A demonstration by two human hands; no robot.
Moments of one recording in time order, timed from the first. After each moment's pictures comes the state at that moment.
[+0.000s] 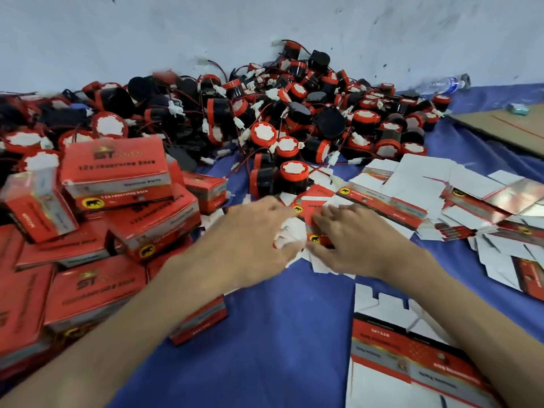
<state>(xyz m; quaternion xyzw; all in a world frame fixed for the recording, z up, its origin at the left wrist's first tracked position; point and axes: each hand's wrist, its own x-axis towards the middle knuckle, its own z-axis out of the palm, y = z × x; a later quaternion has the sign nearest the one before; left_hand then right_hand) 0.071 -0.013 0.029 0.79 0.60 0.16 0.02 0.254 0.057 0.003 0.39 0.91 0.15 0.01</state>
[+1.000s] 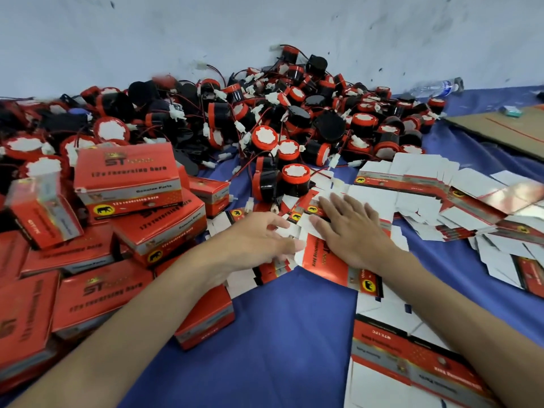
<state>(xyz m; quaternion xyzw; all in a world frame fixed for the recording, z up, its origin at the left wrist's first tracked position) 0.059 0.011 0.008 0.60 0.61 0.26 0.45 0.247 0.079 -0.028 0.56 0.82 -0.05 -0.06</state>
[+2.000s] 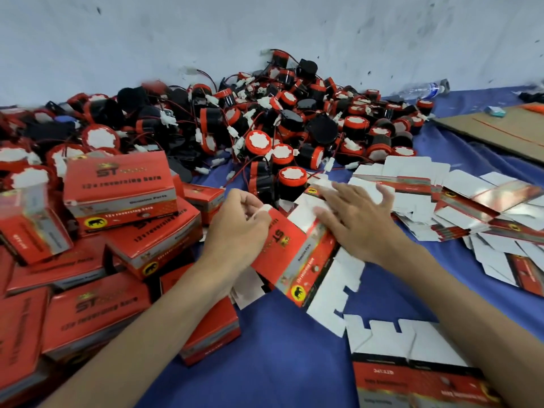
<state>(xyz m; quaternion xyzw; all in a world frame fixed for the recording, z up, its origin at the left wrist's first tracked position) 0.063 0.010 0.011 0.51 0.65 0.48 0.29 0.259 0.082 -0.005 0.54 0.84 0.05 -0.06</state>
